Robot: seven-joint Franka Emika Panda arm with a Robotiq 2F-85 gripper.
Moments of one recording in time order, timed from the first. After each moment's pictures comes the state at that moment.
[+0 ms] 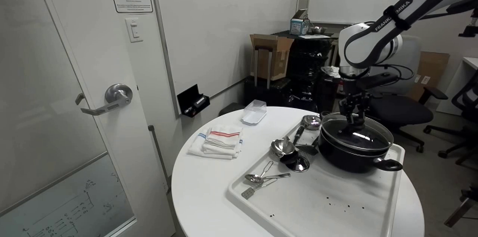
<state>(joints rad) -0.13 0.70 -0.13 -1.80 0.02 2.22 0.22</state>
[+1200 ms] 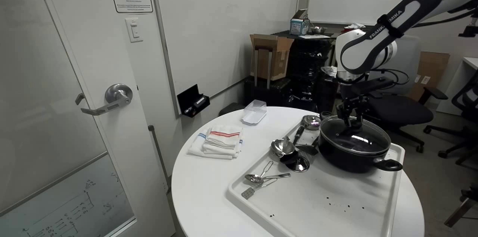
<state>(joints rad) -0.14 0.76 -0.13 -1.75 0.02 2.22 0.26</state>
